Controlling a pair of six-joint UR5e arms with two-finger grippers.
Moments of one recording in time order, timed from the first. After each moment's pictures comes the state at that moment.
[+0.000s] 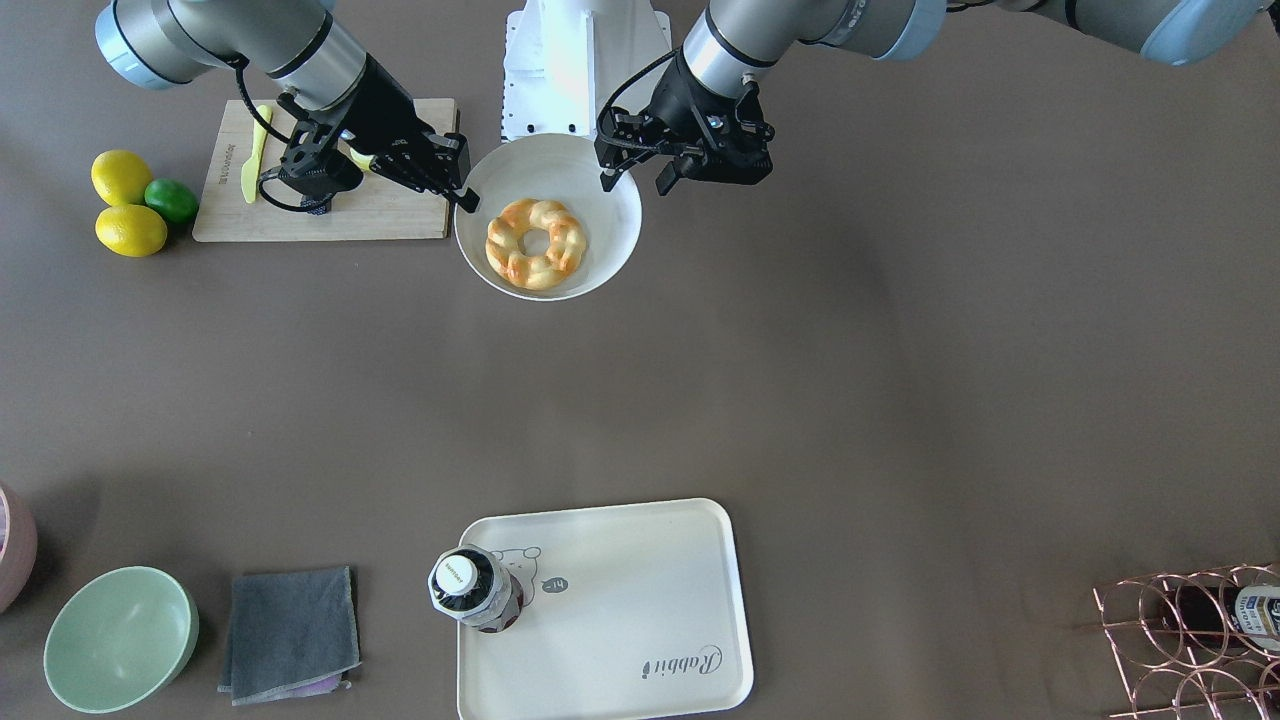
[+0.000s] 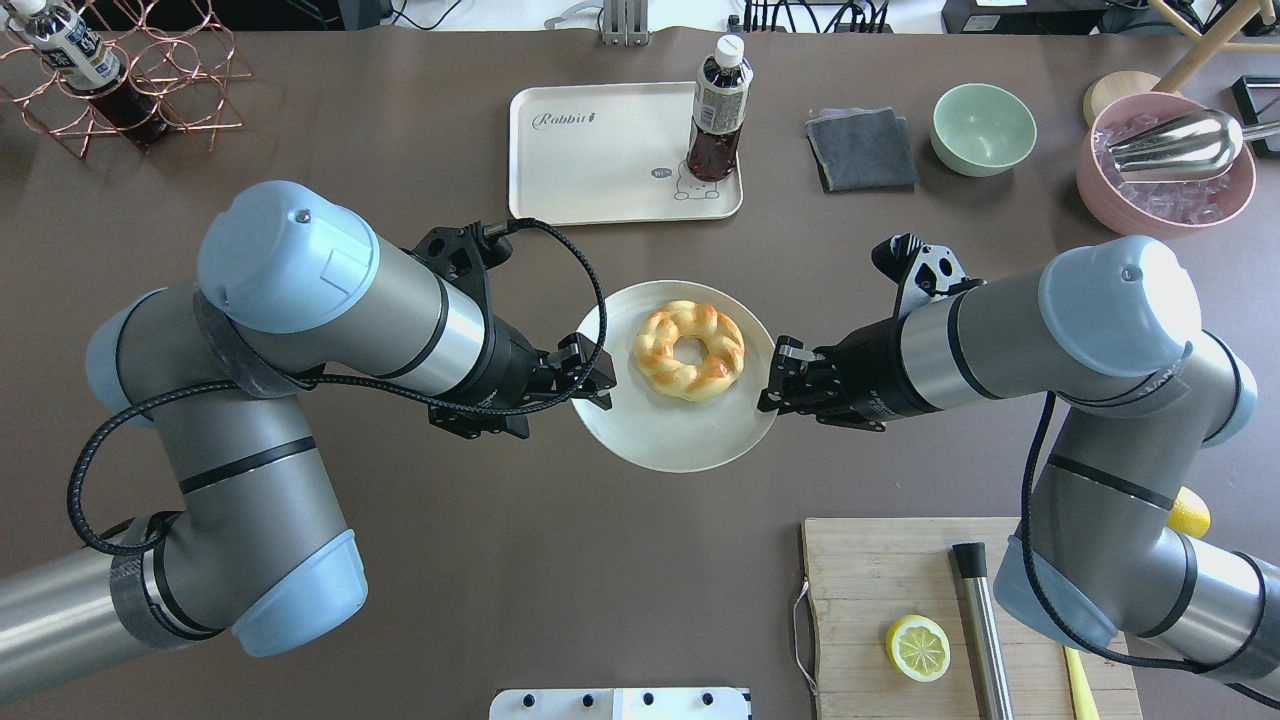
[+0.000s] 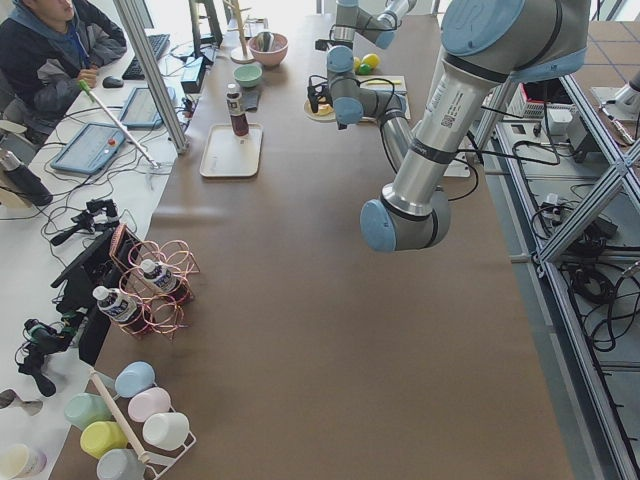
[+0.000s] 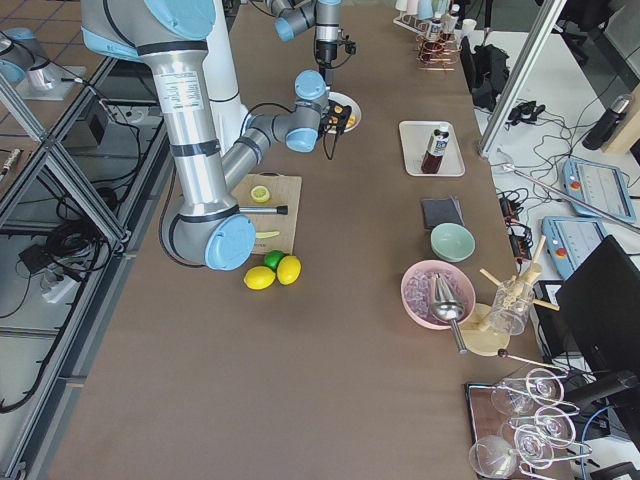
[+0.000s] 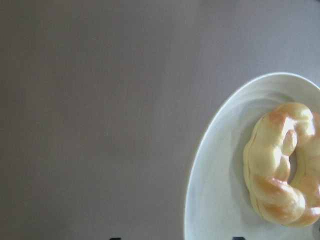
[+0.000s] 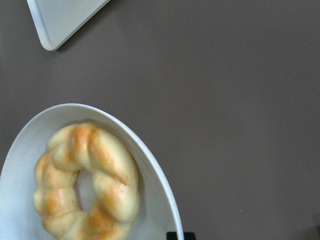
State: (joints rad) left arm -0.54 -2.15 -1.93 -1.79 -2.06 -1.58; right arm 0.56 -1.31 2.02 -1.02 2.00 1.73
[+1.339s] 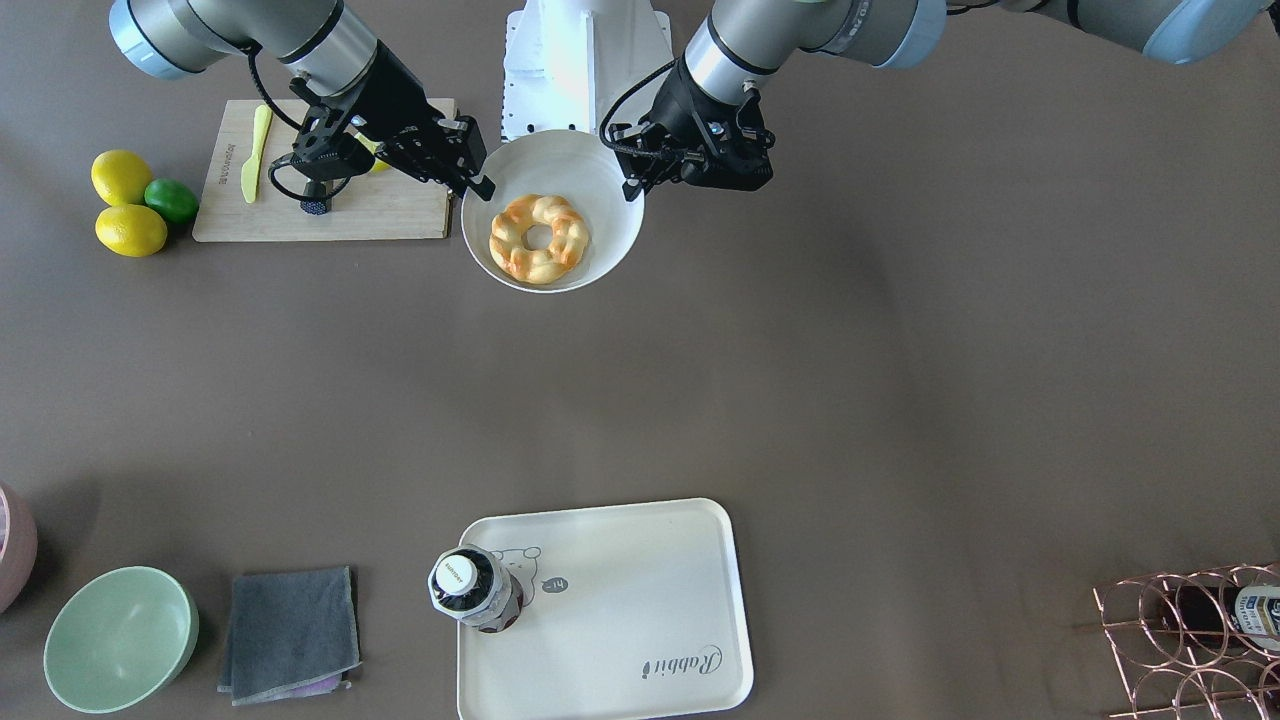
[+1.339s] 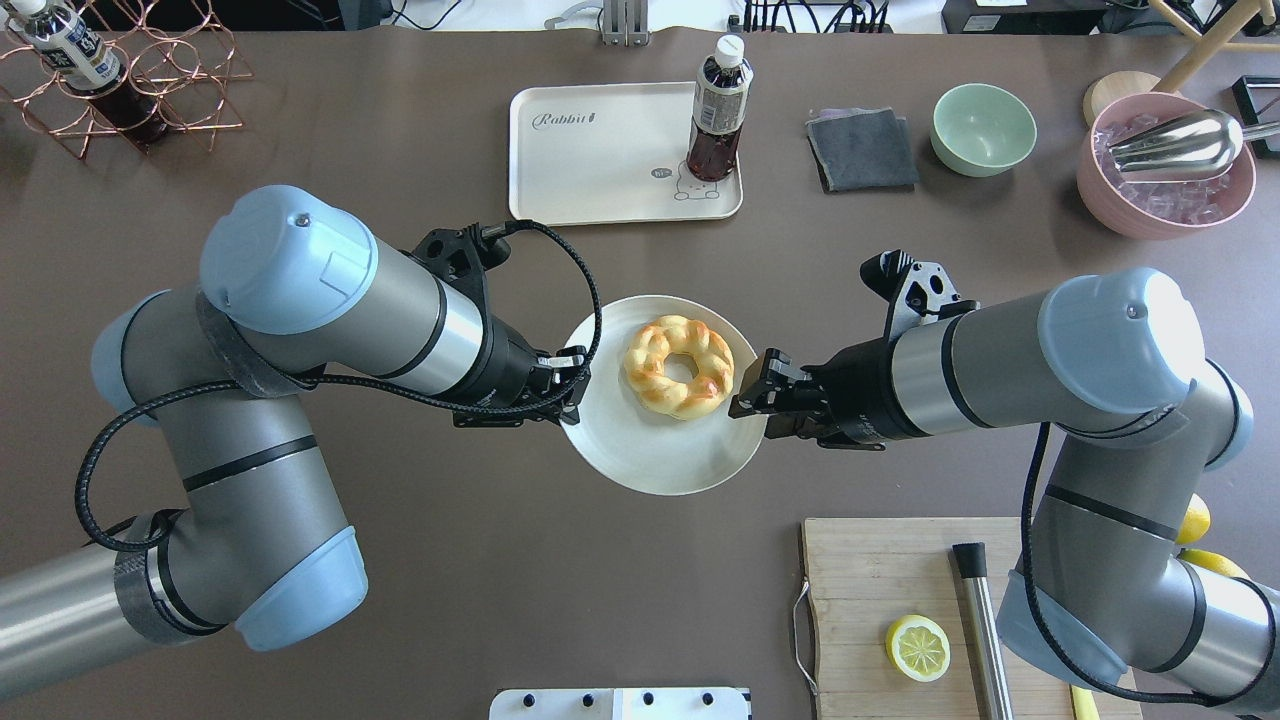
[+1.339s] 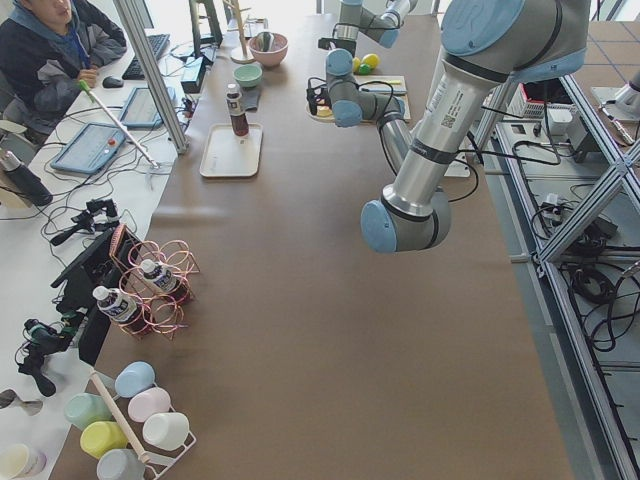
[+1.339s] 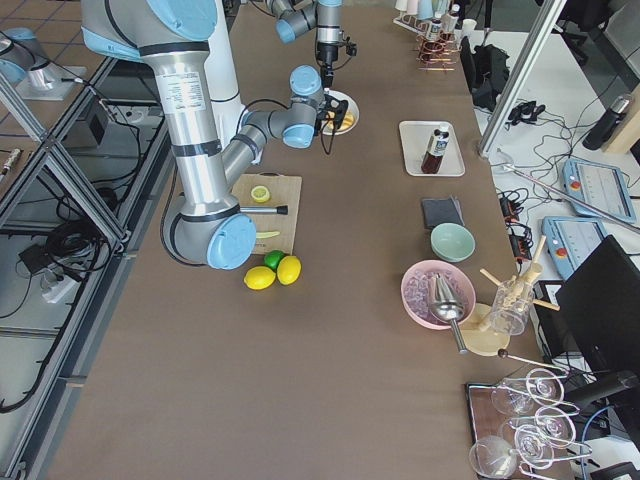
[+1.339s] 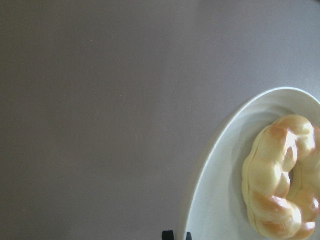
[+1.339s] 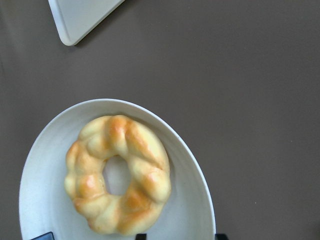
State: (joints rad) left arm -0.54 -2.14 -1.92 -1.82 -2.06 -1.57; right arm 0.54 -1.31 2.05 -1.02 1.97 1.73
